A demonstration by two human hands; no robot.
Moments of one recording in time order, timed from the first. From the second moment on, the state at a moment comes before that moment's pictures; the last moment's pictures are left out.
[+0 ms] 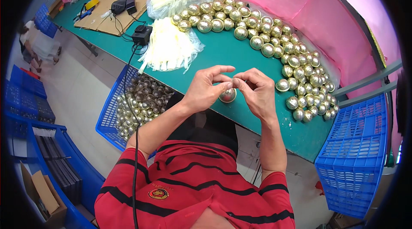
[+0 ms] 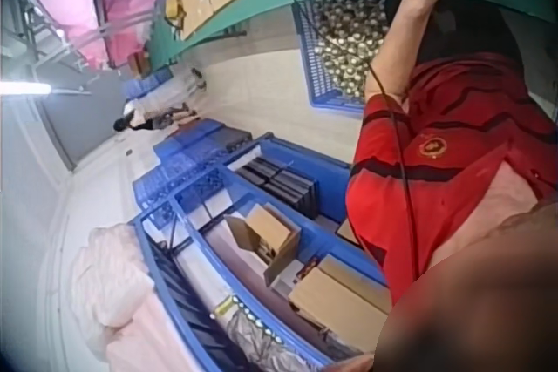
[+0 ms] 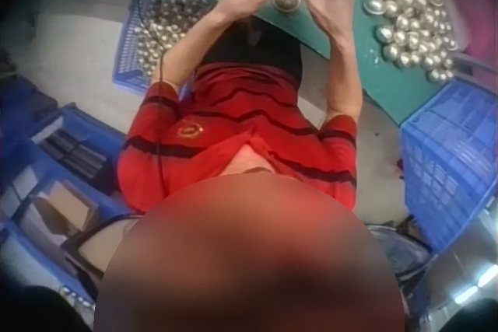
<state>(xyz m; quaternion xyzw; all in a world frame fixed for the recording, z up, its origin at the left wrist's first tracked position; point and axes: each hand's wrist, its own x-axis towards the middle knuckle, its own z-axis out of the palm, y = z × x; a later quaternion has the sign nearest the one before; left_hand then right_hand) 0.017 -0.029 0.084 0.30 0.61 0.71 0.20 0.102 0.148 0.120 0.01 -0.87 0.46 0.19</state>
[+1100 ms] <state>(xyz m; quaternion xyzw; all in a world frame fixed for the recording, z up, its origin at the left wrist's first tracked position) 0.040 -0.025 0.099 0.45 0.57 0.69 0.03 0.125 0.098 0.046 0.09 -0.45 0.86 0.24</state>
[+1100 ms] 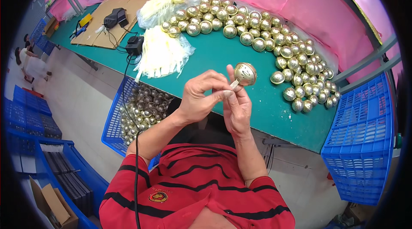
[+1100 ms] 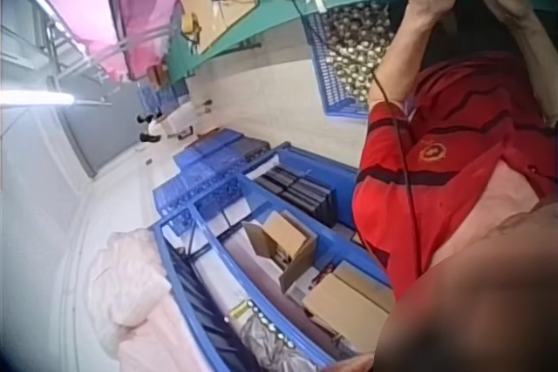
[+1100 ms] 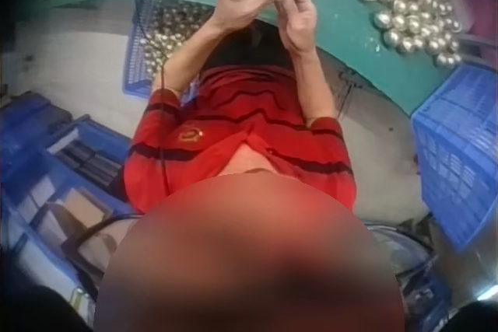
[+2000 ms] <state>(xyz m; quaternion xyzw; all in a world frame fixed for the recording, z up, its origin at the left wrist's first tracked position) 0.024 -0.029 0.105 0.36 0.42 0.80 0.23 0.108 0.114 0.080 0.14 -0.59 0.70 0.38</state>
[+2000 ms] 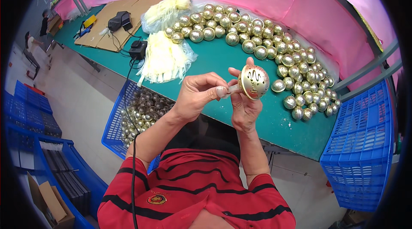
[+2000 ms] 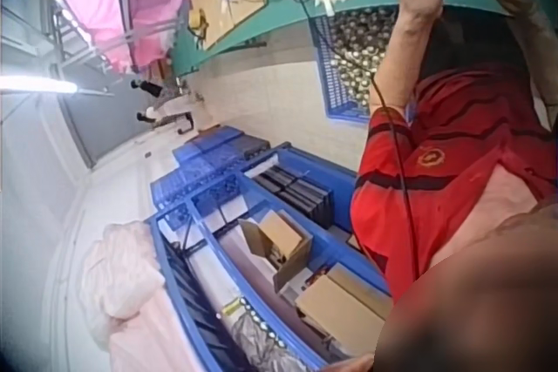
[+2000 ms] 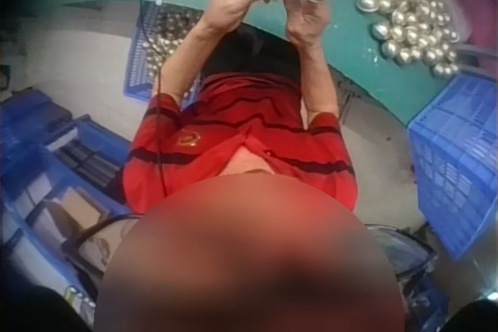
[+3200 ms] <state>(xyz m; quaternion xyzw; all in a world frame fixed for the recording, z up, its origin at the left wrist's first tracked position) 0.008 -0.035 0.068 0.29 0.56 0.74 0.24 0.102 0.119 0.062 0.02 -0.77 0.54 0.35</state>
